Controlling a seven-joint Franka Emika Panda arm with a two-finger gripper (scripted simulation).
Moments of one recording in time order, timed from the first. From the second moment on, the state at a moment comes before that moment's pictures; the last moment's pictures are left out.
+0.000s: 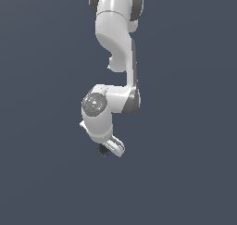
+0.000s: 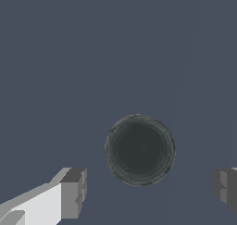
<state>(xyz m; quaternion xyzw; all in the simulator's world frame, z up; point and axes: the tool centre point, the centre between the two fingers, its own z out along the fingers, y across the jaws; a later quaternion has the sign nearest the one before) 0.094 -0.065 0.072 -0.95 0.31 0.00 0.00</state>
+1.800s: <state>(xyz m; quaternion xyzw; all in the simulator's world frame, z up) 0.097 -0.068 0.013 -0.94 0.33 0.00 0.00</state>
